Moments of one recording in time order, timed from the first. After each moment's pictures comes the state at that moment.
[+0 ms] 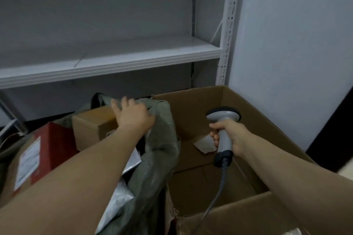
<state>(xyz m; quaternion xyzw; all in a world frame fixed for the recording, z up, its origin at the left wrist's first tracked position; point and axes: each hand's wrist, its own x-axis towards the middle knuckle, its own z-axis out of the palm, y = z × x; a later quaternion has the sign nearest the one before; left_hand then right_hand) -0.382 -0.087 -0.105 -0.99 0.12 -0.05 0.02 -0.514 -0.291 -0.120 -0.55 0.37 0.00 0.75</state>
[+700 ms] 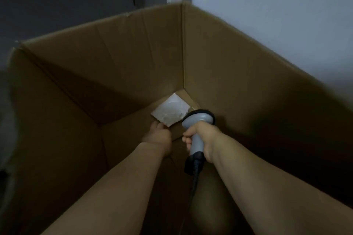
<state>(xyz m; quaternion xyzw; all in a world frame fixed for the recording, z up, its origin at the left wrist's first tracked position) -0.307 -0.354 -0.428 -0.88 0.34 0.30 0.13 -0.378 -0.455 -0.409 -0.43 0.52 0.16 0.72</state>
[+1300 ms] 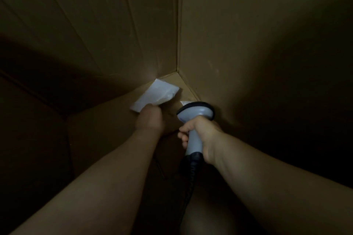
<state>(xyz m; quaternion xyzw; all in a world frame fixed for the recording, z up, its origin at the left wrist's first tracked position) -0.251 -0.411 -0.531 -0.95 0.19 0.23 -0.10 -0.358 -0.484 -0.480 -0.41 0.55 0.08 0.73</state>
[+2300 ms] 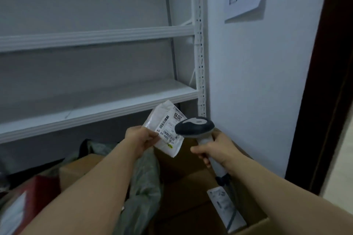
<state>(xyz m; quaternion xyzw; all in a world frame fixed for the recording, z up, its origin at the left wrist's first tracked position) -0.411 -0.158 -0.025 -0.66 -0.04 0.16 -0.73 -0.566 -0.311 -0.033 -0.73 0.20 -0.08 0.65</state>
